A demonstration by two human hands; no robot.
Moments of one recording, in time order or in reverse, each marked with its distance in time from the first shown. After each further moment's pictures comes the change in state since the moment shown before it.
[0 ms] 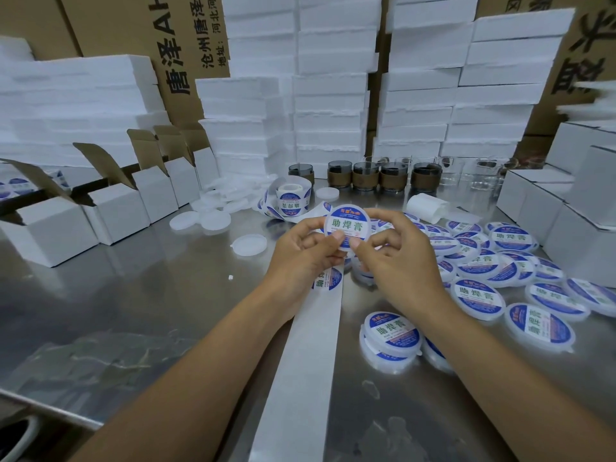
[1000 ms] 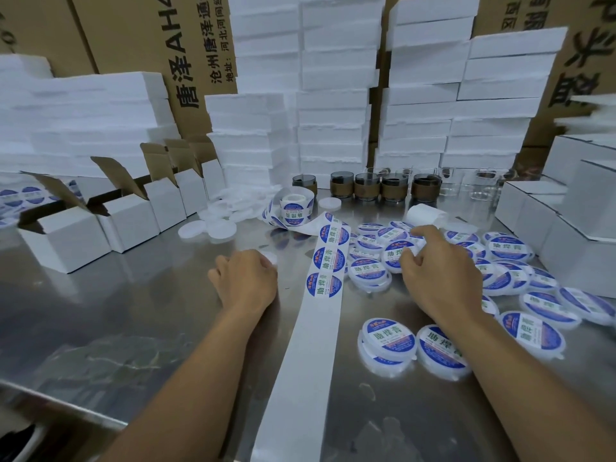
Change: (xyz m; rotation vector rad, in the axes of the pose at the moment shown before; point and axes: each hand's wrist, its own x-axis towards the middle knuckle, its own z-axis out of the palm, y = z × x) left_hand 0.002 0.003 -0.057 1.484 0.553 -0.077; right_hand 0.010 0.019 -0.040 -0.812 0.176 -0.025
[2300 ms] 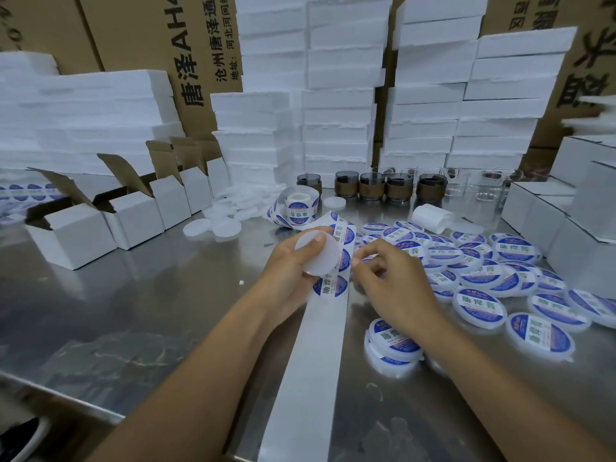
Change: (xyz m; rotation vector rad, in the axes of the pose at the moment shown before) left_hand -0.017 0.035 -0.007 -1.560 -0.622 0.081; right_hand -0.021 -0.038 0.016 0.460 -0.288 -0.053
